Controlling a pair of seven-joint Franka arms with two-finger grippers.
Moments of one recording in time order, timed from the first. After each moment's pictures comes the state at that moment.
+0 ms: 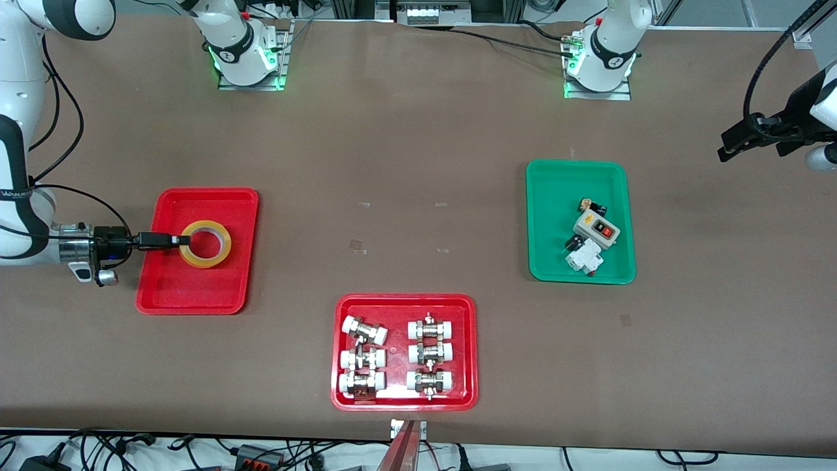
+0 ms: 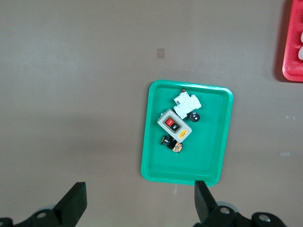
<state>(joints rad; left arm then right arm) 0.07 -0.02 -0.07 -1.59 0.00 1.53 -0.07 -0.33 0.81 -0.08 -1.53 0.81 1.57 -0.75</state>
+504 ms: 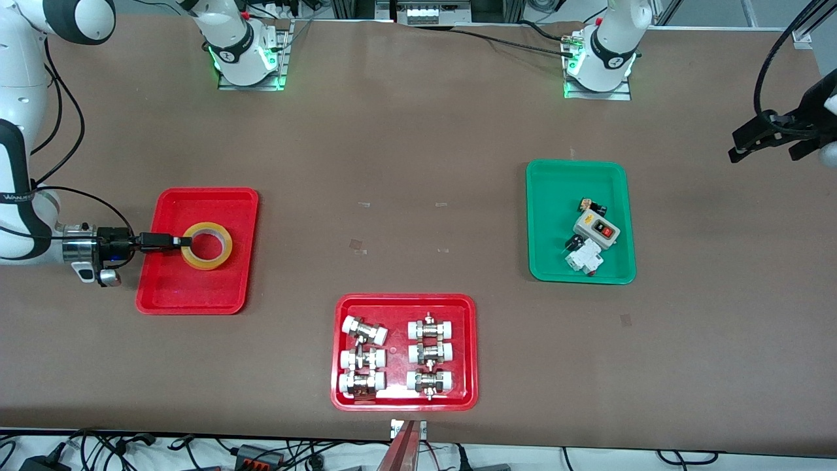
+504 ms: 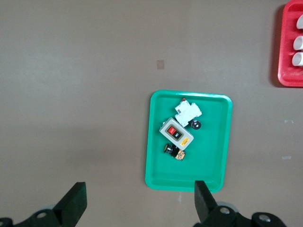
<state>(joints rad) 0.08 -0.03 -0.07 -1.55 0.00 1.55 -0.04 -0.36 0.83 -0.08 -1.53 0.83 1.57 -0.79</state>
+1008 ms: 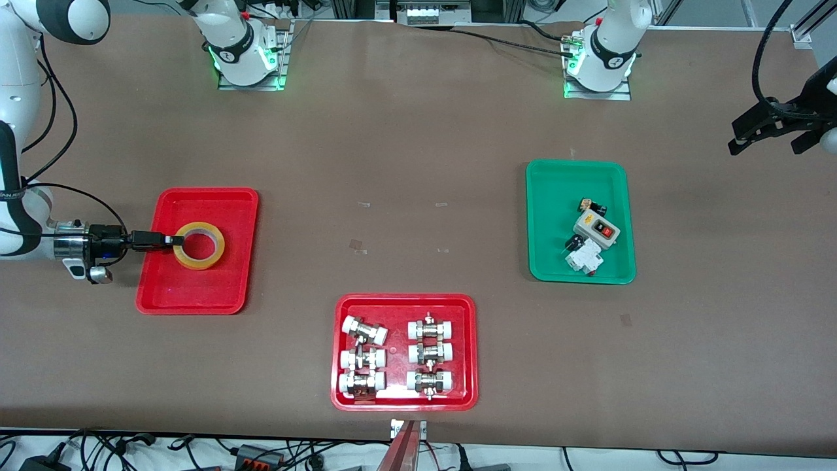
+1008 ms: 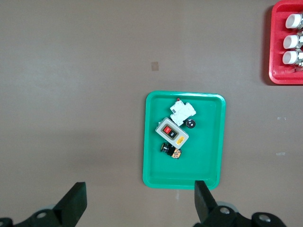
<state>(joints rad) 0.08 -0.03 -0.08 -1.52 0.00 1.52 -0.04 -0.38 0.84 -0.07 -1.53 0.83 1.57 -0.81</state>
